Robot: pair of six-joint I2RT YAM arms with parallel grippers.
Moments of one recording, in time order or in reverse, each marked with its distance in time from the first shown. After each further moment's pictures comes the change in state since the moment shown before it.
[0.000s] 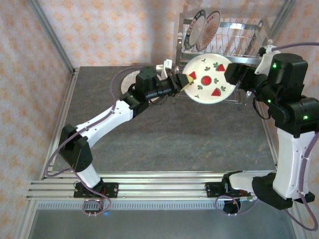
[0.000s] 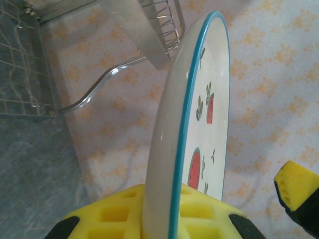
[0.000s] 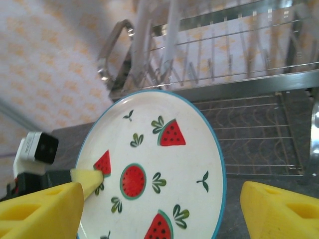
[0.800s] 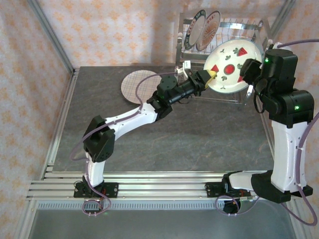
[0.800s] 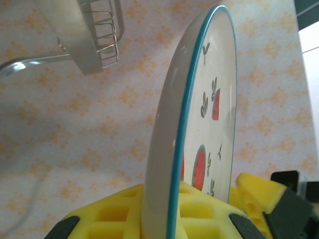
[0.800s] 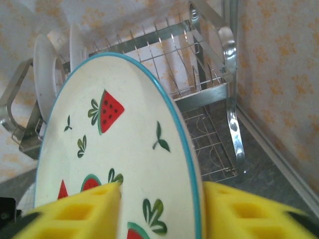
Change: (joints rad) left arm -0.153 0.270 0.151 0.434 -0.184 -0.320; right arm 0.000 0.045 -0.029 0.038 0.377 0.095
